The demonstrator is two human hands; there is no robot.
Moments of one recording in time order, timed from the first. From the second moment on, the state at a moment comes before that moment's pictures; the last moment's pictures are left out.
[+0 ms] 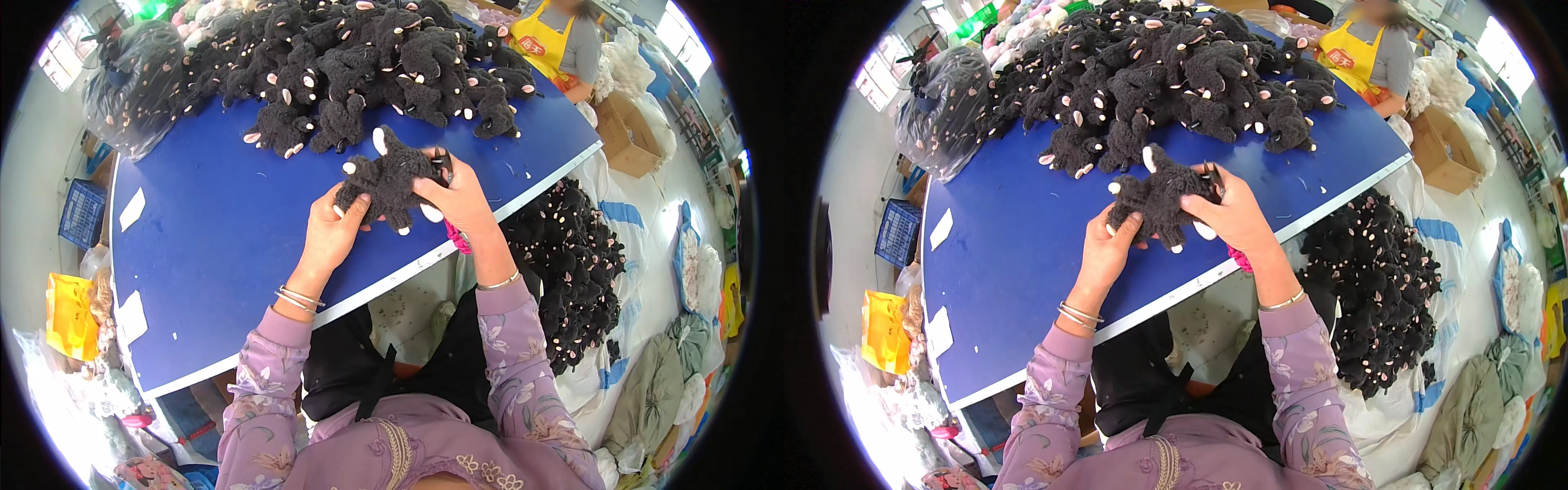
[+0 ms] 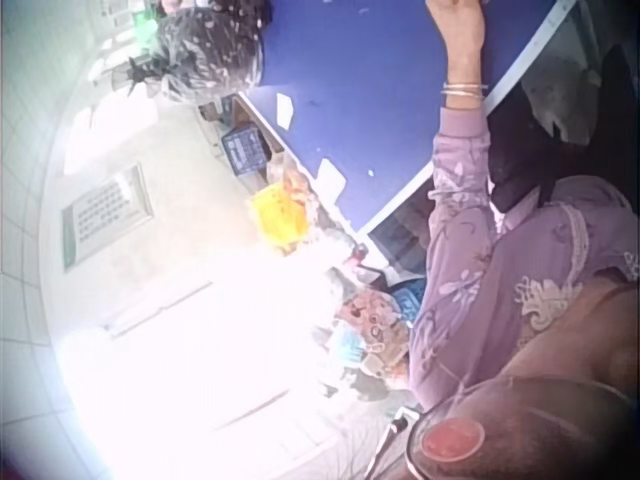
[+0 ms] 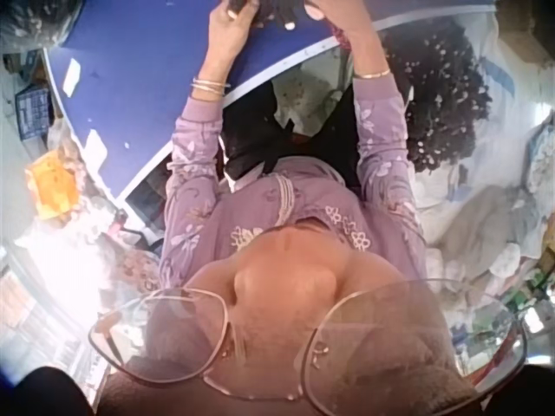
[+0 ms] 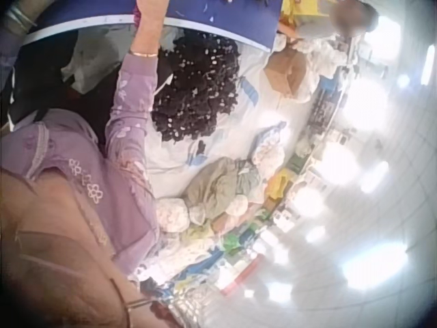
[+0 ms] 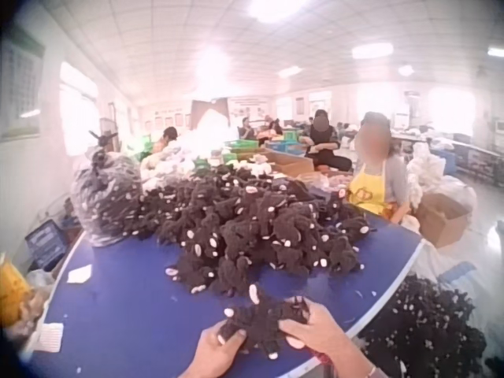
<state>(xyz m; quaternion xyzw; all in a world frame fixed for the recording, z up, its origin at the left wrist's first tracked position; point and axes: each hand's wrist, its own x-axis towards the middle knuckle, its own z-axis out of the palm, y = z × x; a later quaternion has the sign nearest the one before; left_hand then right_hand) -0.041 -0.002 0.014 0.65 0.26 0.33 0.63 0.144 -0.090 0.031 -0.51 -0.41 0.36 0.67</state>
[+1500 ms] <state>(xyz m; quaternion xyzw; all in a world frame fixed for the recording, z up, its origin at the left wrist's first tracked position) -0.039 0.026 0.012 0.73 0.26 0.52 0.37 0.217 -0.140 0.069 -0.15 -0.27 0.36 0.88</state>
